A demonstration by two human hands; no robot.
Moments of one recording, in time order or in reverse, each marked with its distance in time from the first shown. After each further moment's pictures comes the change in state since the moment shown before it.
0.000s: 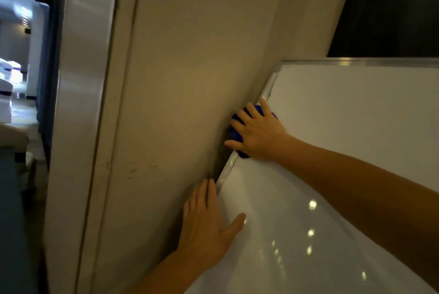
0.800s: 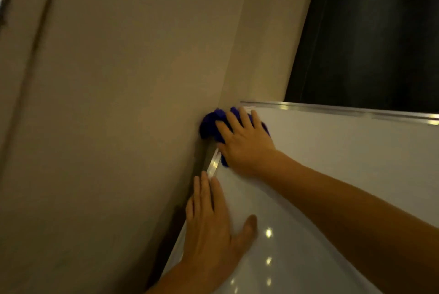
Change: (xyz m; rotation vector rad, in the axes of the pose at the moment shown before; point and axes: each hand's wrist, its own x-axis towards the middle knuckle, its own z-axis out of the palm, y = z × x) left_hand 0.108 0.101 -0.002 -0.151 0.094 0.286; right_hand 0.032 0.084 0.008 0.122 0.156 0.221
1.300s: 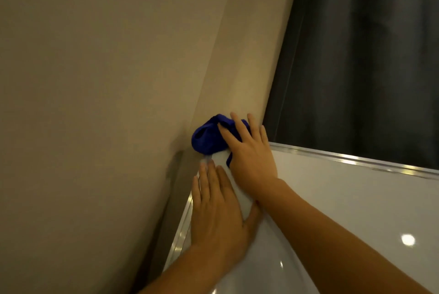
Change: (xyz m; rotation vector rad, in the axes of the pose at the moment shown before) left_hand 0.112 0.055 0.005 0.021 0.085 0.228; right_hand 0.024 0.055 -0.007 -0.057 0.187 0.226
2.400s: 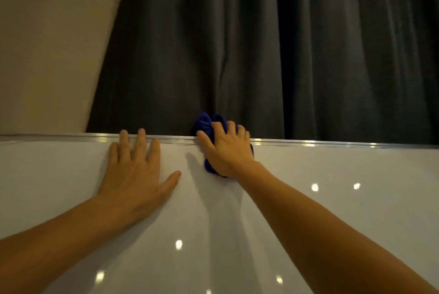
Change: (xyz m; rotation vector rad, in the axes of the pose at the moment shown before) left_hand 0.019 0.178 -0.006 0.133 -0.139 0.414; right_hand -0.167 0.215 -0.147 -0.255 -0.206 0.680
